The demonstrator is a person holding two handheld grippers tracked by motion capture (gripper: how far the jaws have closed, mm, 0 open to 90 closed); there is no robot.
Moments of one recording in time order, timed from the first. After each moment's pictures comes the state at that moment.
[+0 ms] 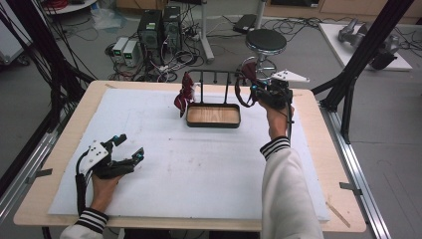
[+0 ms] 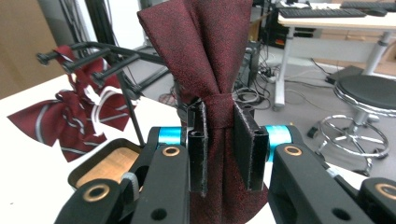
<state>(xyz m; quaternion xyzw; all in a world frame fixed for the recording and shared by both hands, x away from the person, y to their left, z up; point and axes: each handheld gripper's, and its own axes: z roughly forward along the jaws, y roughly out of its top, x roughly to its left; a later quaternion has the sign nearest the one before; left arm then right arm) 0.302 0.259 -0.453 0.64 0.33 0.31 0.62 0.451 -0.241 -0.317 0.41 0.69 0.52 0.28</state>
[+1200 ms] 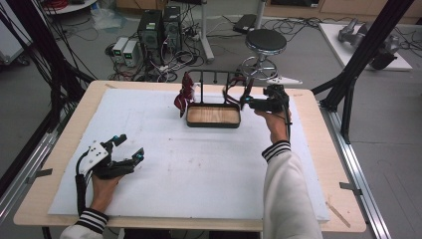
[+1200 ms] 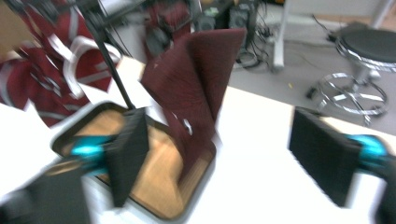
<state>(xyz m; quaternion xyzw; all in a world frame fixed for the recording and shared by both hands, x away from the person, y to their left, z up) 0.301 0.259 -0.453 0.64 0.33 0.31 0.62 0.461 -0.241 -0.342 0.45 0.73 0.46 0.25</state>
